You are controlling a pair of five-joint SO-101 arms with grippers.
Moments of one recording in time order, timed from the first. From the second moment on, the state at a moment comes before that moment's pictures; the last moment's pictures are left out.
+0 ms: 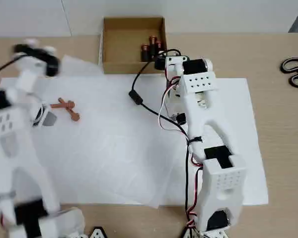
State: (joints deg) left arm -24.1 -3.8 -4.8 91.8 -45.7; right arm -13.6 26.5 -26.0 95.2 3.7
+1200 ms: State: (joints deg) left arm -17.9 51.9 -45.1 81.9 -73.8; right arm -11.9 26.5 -24.7 95.2 7.8
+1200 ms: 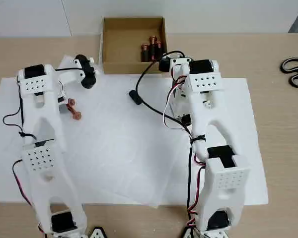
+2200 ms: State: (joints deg) left arm -12.7 52.5 -46.8 97.6 -56.0; right arm -11.9 26.5 -24.7 95.2 8.1
